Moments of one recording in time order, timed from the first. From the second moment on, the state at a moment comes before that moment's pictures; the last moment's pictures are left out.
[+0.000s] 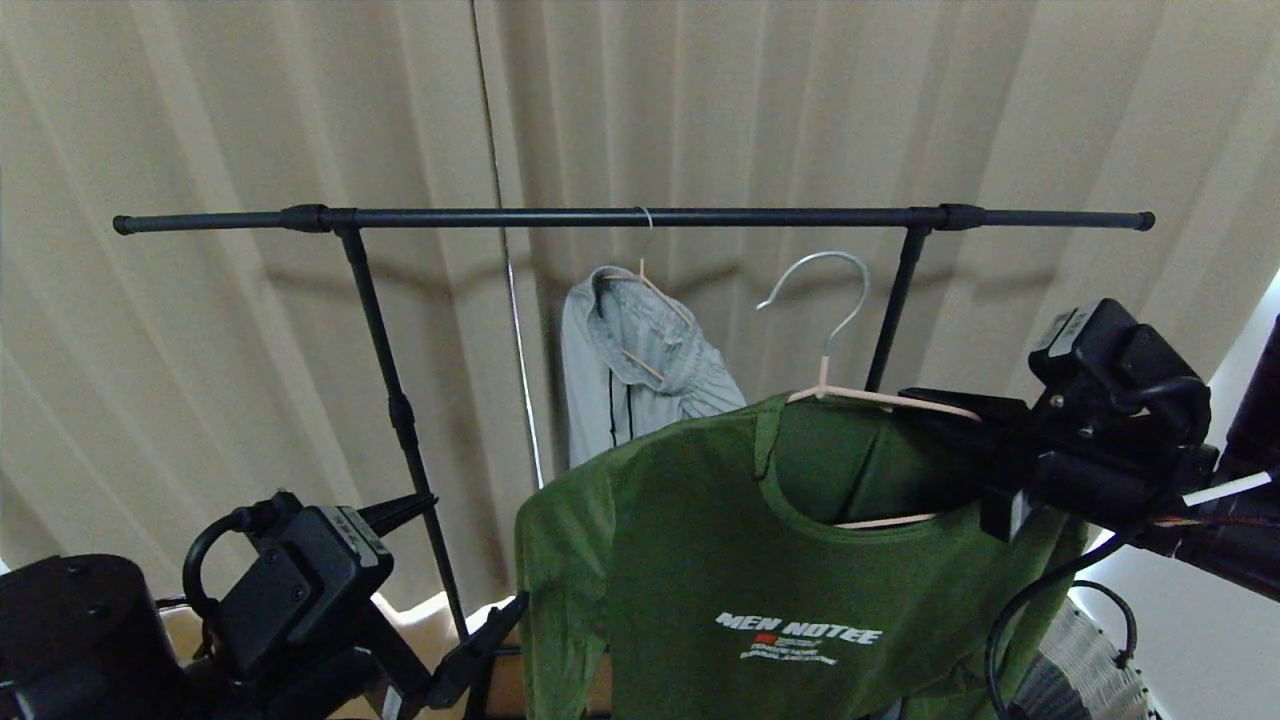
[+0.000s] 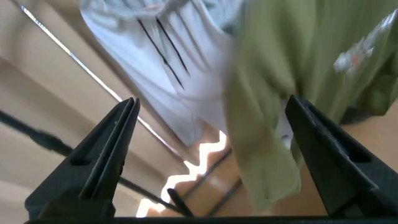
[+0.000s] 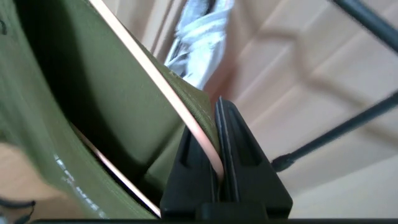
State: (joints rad) left arm -0.60 1.49 -0.09 -1.21 0.02 0.37; right arm 0.39 1.44 -0.56 -0.71 0.21 -0.41
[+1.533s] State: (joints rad) left arm -0.38 1.68 0.00 -1.57 0.02 0.40; right arm 0.30 1.34 -0.59 -0.70 0.21 -0.32
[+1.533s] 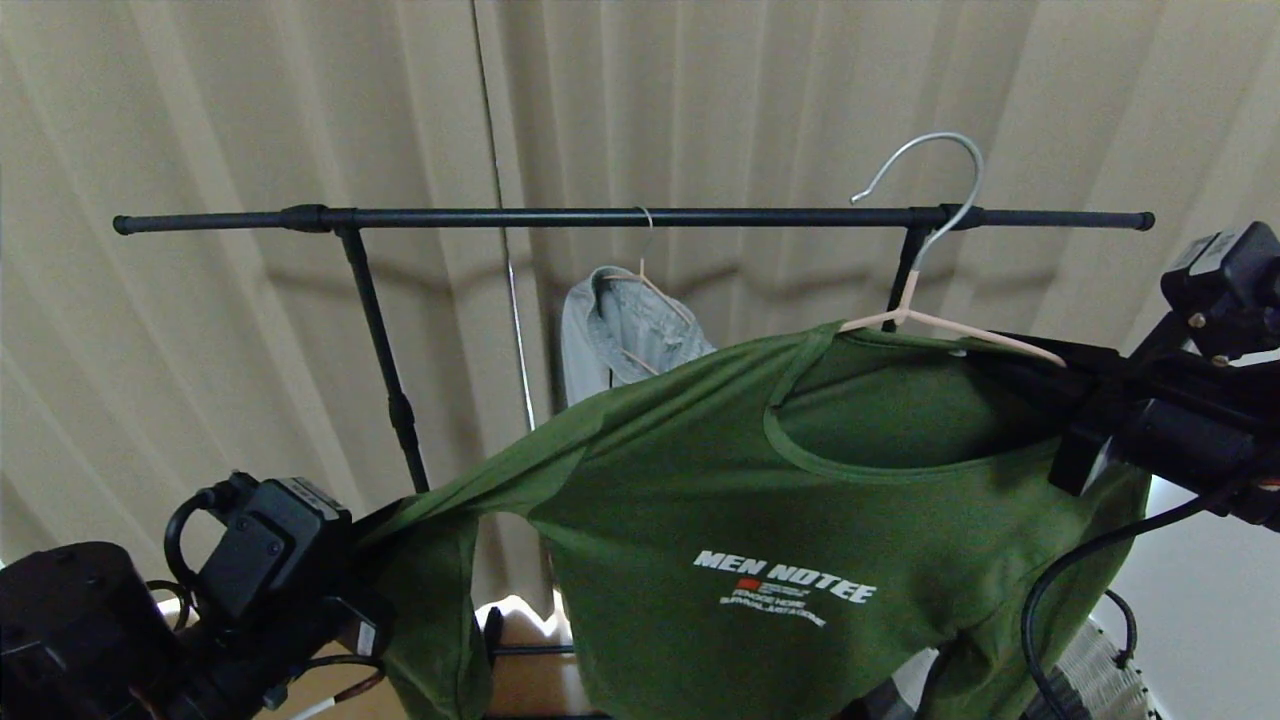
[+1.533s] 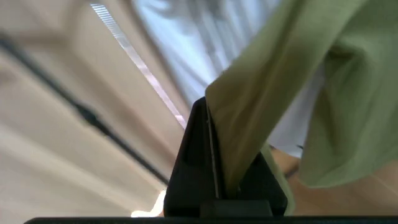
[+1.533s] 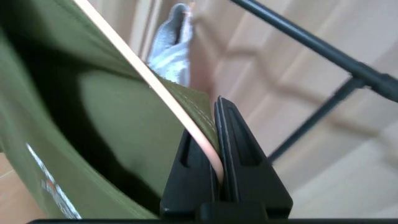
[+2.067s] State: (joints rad) left arm -0.38 1.64 0.00 -1.57 0.03 0.40; right arm 0.27 1.34 -0.60 -0.69 0.20 -0.33
